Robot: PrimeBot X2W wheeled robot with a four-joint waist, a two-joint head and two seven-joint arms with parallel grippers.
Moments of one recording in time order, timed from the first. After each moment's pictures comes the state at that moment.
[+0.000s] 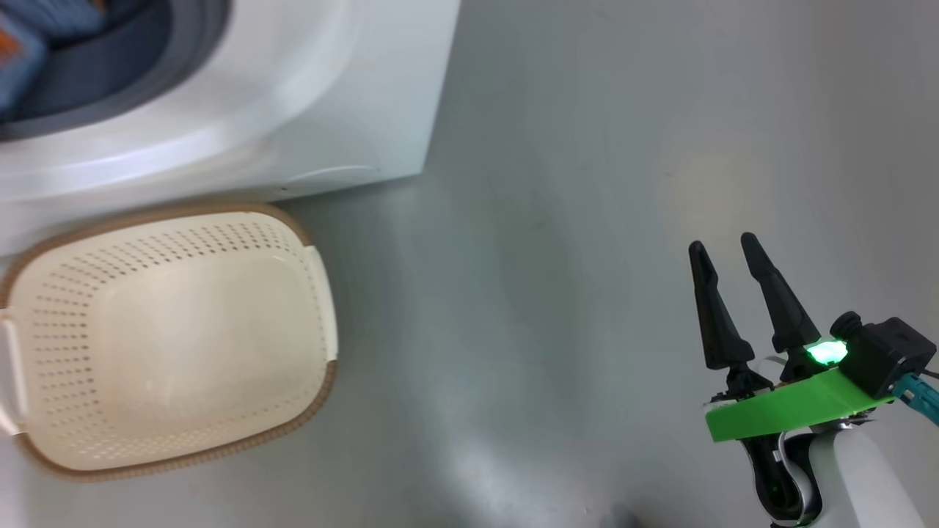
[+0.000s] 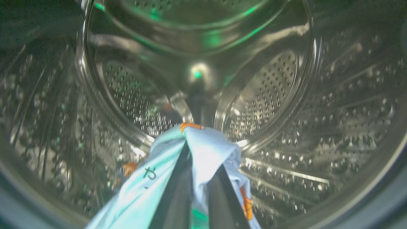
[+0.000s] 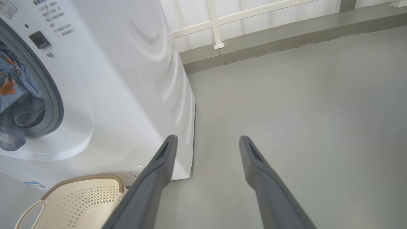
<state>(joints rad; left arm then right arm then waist) -1.17 0.33 -0.06 0.83 -0.46 -0.13 -0.26 -0.23 -0.12 0.08 0.08 0.43 0.13 -0.26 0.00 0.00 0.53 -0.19</state>
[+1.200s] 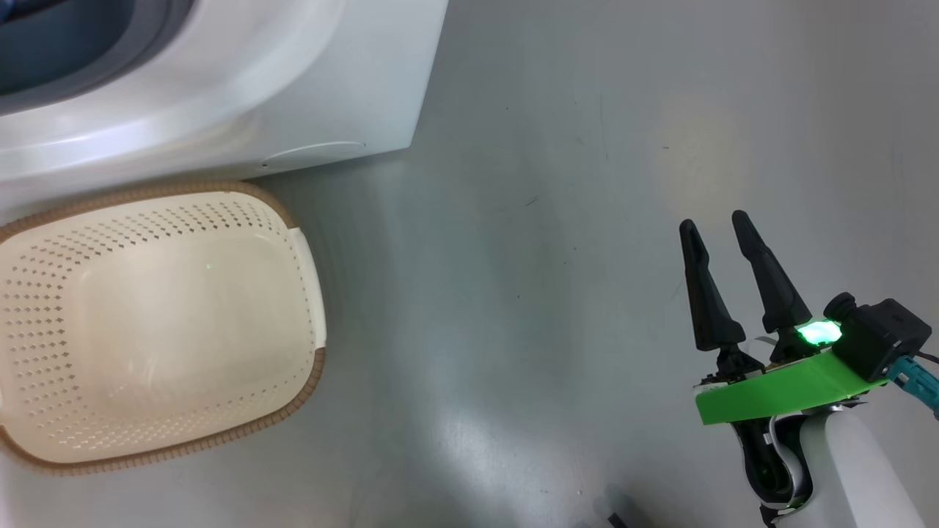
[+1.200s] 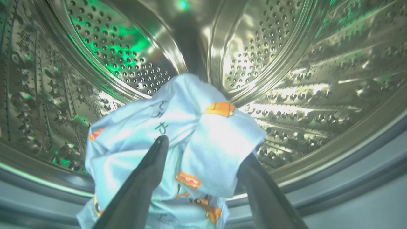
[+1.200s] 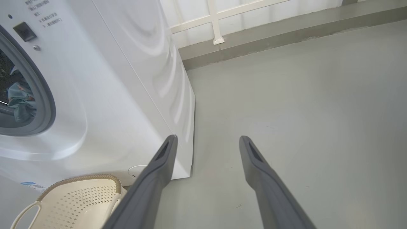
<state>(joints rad) -1.23 0.34 -0.09 1.00 -0.33 -0.13 -0.26 -0.27 -0.10 0.09 0.08 0.43 0.13 -0.26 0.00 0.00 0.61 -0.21</state>
